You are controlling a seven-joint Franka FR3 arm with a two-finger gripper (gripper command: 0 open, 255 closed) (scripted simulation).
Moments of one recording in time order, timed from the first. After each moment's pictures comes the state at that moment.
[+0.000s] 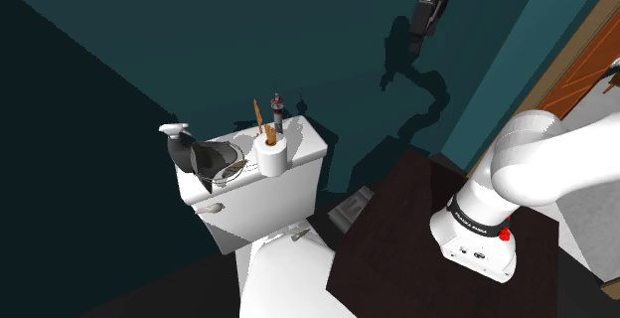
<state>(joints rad) -0.01 -0.82 0.00 -2.28 -0.10 1.45 -0.07</state>
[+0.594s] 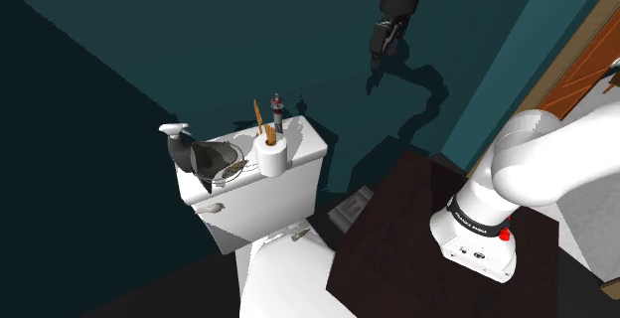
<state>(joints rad) 0.01 -0.66 -0.03 -2.34 -0.02 1.69 -0.04</state>
